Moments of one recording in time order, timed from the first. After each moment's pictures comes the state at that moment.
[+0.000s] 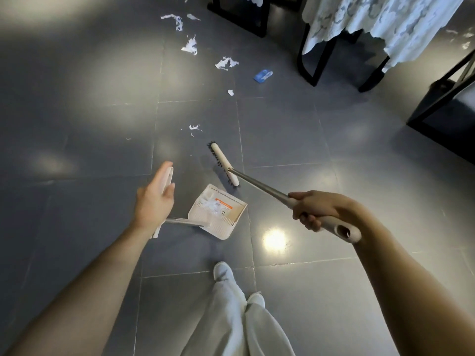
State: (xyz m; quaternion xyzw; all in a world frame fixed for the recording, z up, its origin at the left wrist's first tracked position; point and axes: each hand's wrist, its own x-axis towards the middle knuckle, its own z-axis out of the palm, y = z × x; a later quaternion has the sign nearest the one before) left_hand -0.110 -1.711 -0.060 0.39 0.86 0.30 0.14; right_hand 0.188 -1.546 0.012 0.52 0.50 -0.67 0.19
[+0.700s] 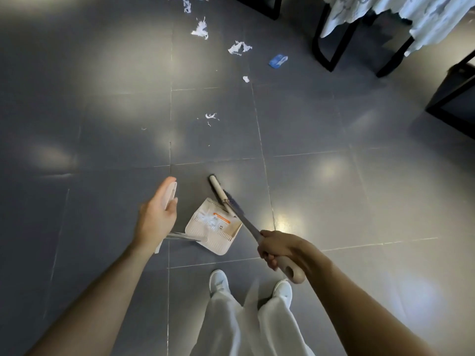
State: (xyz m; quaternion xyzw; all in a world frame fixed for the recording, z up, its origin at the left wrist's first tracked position) left_hand -0.222 -1.807 -0.090 0.37 0.85 0.31 0.20; right_hand 0.036 -1.701 -0.067 0.54 0.45 -0.66 0.26
